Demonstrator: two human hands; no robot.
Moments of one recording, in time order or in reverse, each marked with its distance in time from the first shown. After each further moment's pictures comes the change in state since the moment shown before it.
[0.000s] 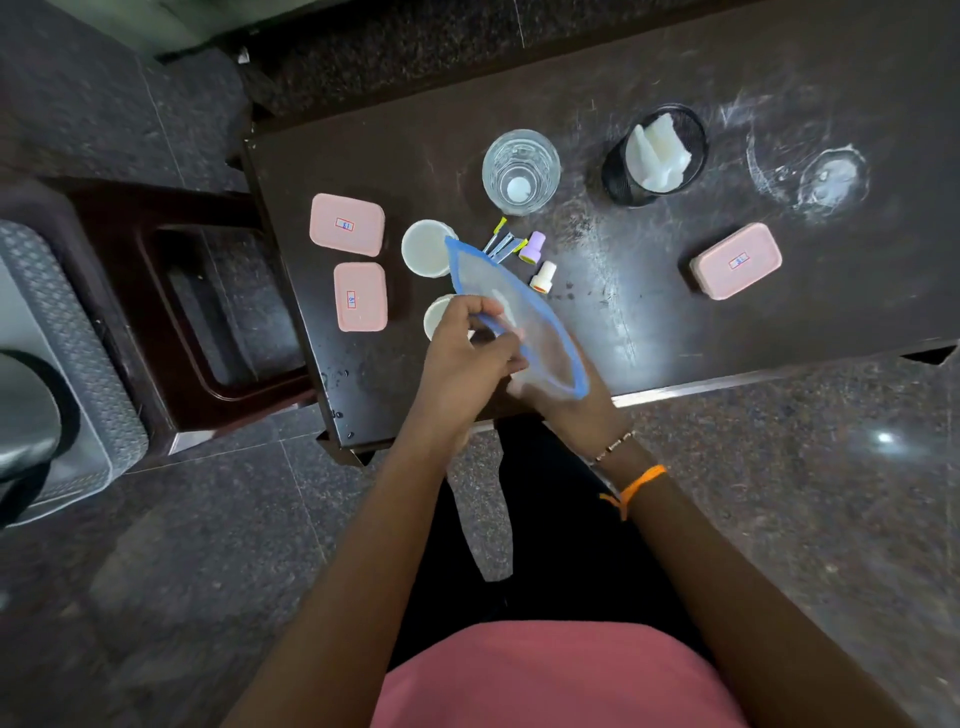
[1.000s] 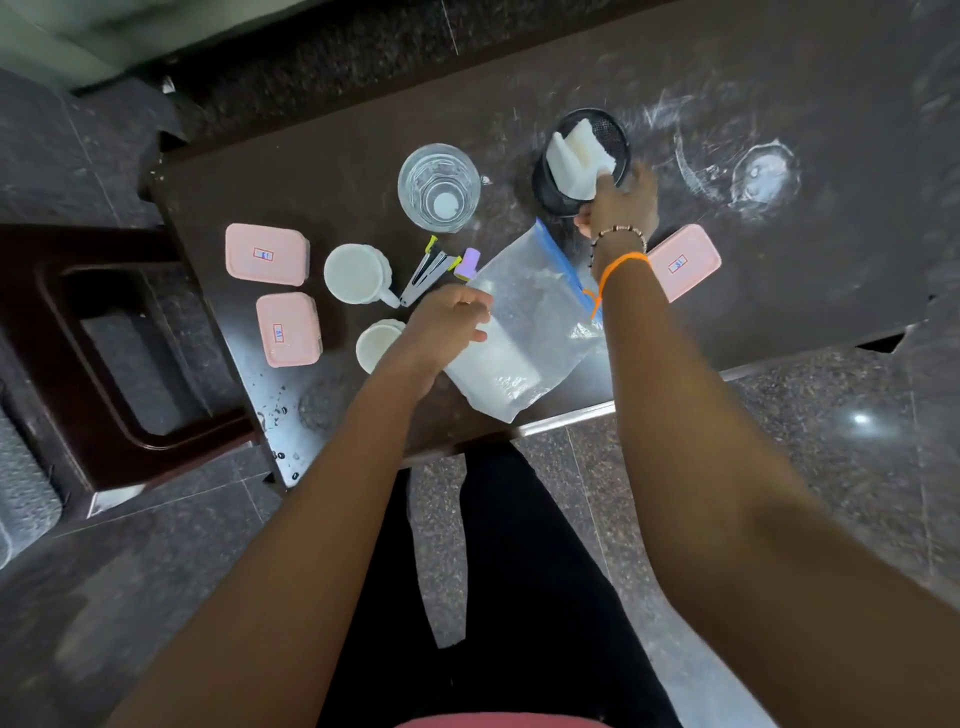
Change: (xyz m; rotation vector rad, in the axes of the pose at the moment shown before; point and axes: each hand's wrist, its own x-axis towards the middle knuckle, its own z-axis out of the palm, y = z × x) left_hand 0.084 -0.004 0.046 0.481 -0.197 -0.128; right_hand 0.171 0.000 -0.132 0.186 0.838 0.342
